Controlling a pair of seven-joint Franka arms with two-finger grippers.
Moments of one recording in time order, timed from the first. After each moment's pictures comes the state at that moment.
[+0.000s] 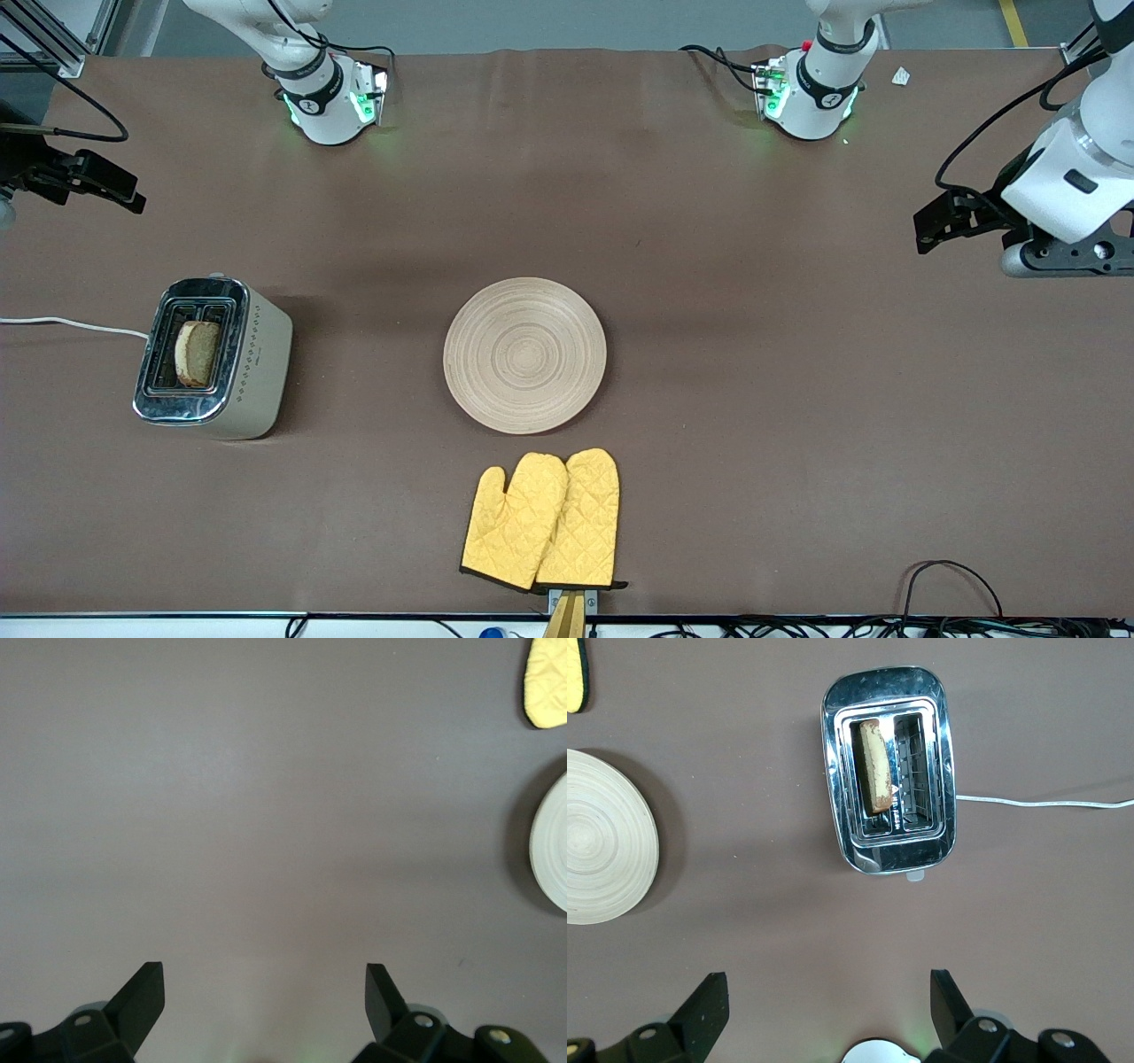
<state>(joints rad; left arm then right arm) 0.12 0.12 -0.34 -1.36 0.08 1.44 -0.16 -0.10 -0.07 0.07 -1.59 0.01 1.44 0.11</state>
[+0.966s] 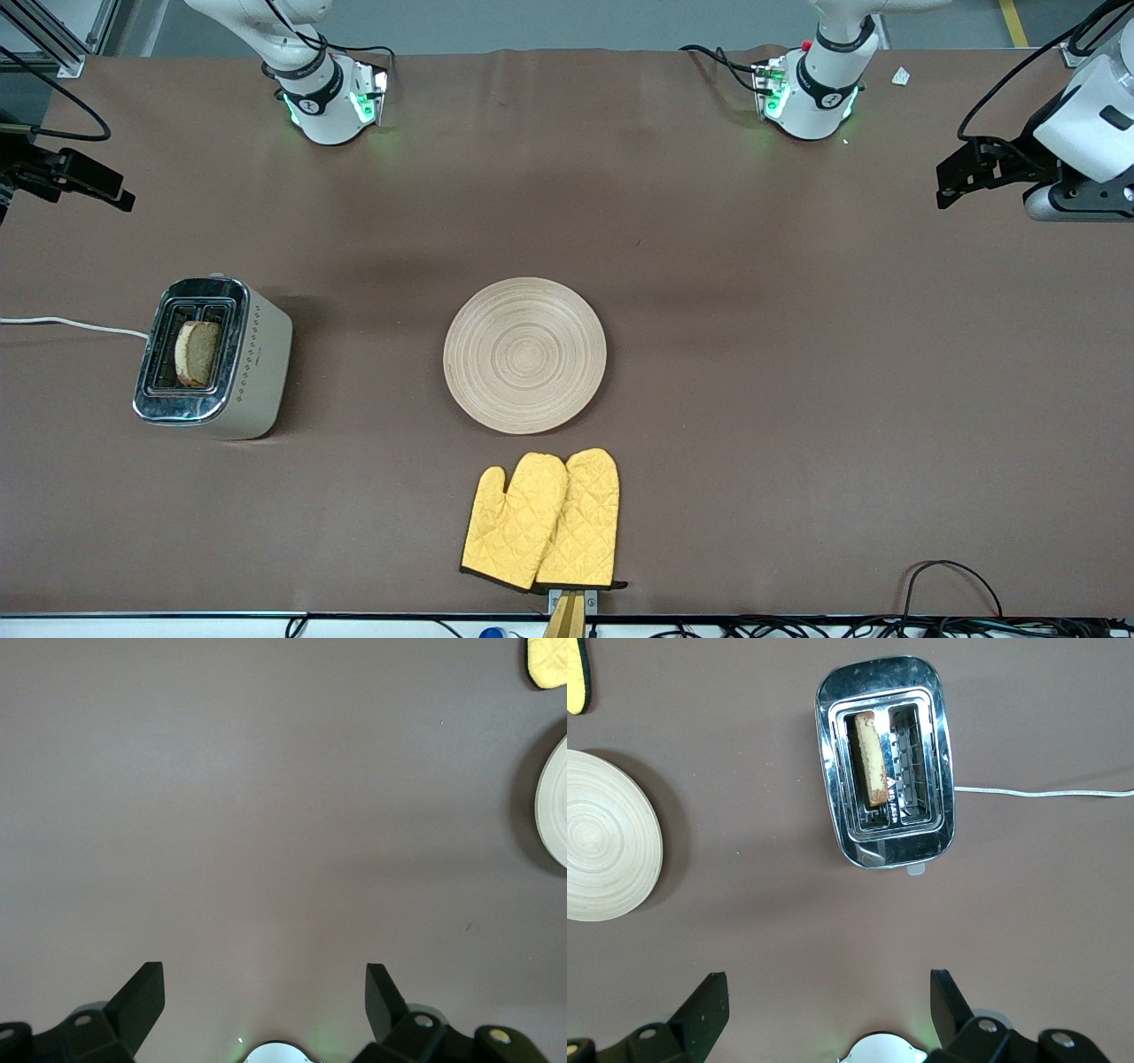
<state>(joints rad) -0.06 0.00 -0.09 -1.48 0.02 1.42 -0.08 -0.13 -0.07 0.07 -1.59 0.03 1.42 0.09</state>
